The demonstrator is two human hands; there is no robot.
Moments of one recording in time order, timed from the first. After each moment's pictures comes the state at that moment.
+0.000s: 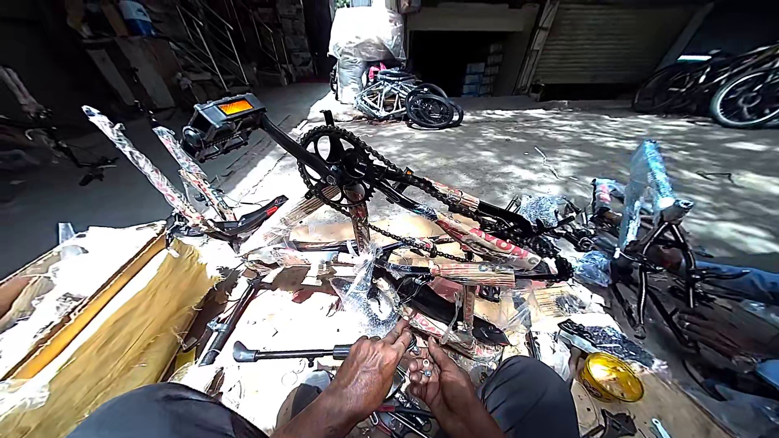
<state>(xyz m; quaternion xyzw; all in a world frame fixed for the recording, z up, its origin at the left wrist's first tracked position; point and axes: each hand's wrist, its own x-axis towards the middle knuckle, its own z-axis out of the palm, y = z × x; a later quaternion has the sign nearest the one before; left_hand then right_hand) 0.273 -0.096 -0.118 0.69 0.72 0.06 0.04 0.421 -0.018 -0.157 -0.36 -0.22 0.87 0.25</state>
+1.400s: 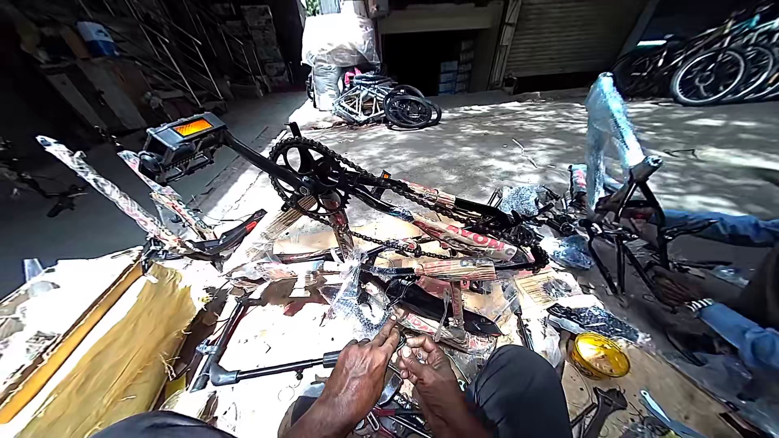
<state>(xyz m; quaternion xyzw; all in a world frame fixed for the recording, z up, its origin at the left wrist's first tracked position) 0.274 -0.091 -0.129 0.69 0.71 0.09 -0.06 0.409 -0.029 -0.159 -0.31 -0.39 0.78 0.39</state>
